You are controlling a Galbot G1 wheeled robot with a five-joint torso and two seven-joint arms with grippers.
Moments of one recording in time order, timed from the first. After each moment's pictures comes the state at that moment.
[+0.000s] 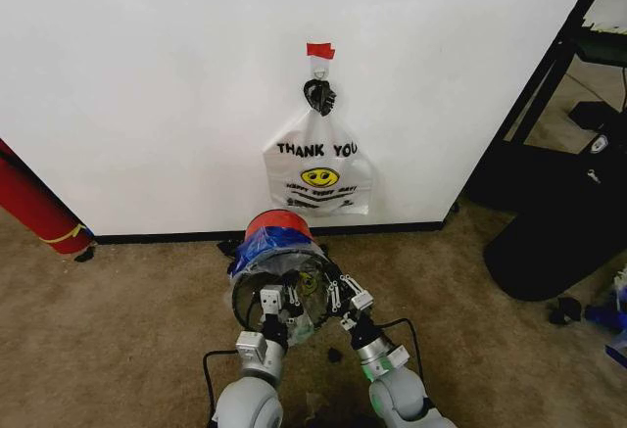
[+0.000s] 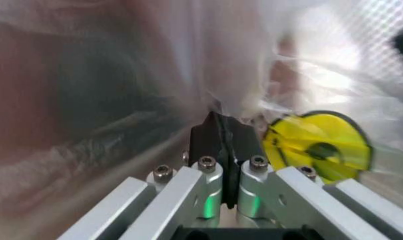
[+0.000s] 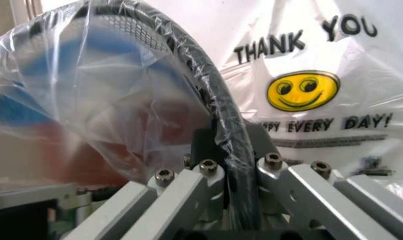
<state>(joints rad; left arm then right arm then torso) 1.39 -1.35 -0.11 -1.90 -0.27 -0.04 -0.28 -1.27 1.41 0.16 1.54 0.23 0.67 -0.28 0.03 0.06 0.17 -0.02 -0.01</state>
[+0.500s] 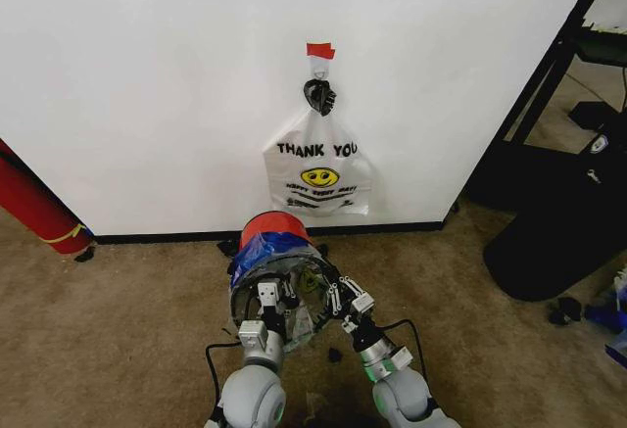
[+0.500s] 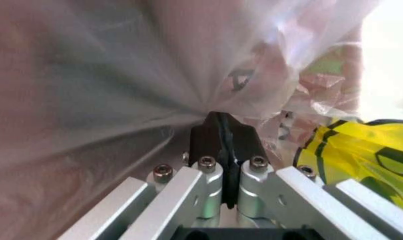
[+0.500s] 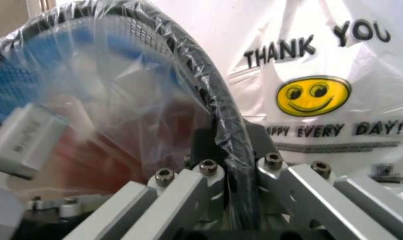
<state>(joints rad) 1.34 -1.39 -0.11 -1.85 -0.28 -0.01 -0.33 -1.27 1.40 0.16 1.56 0.25 0.68 -0.32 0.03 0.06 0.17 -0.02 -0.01</state>
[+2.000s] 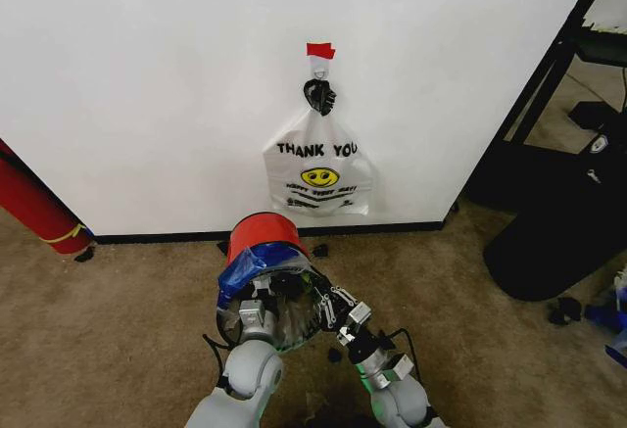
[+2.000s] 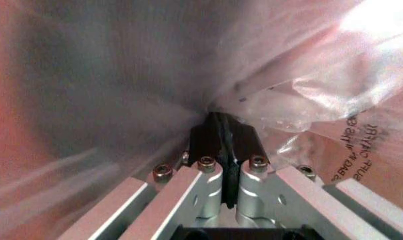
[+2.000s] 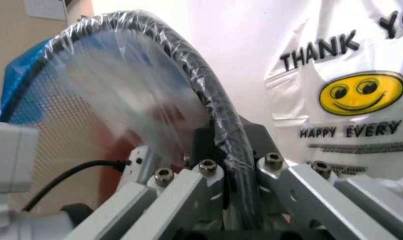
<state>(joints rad) 1.22 -1.41 -0.16 -1.69 -0.25 -0.04 -0.36 -1.29 1.40 0.15 1.55 0.40 0.68 -0.51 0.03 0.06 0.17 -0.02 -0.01</state>
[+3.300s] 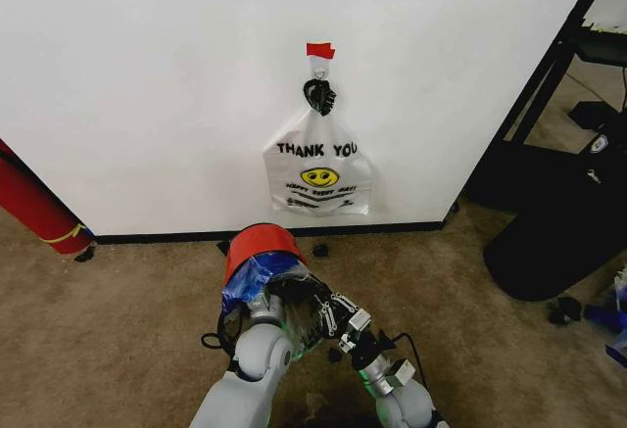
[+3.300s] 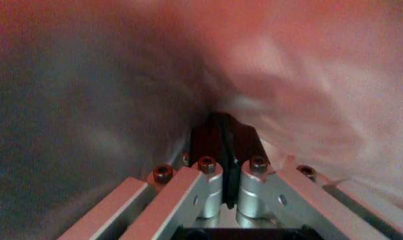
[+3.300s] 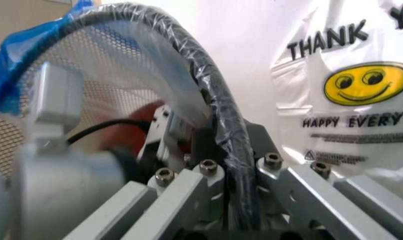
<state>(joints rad) 1.17 -1.46 -0.16 -1.68 -0.27 -0.04 -0.36 -1.30 1.36 0.13 1.56 0.36 0.68 -0.49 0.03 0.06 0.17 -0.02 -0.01</state>
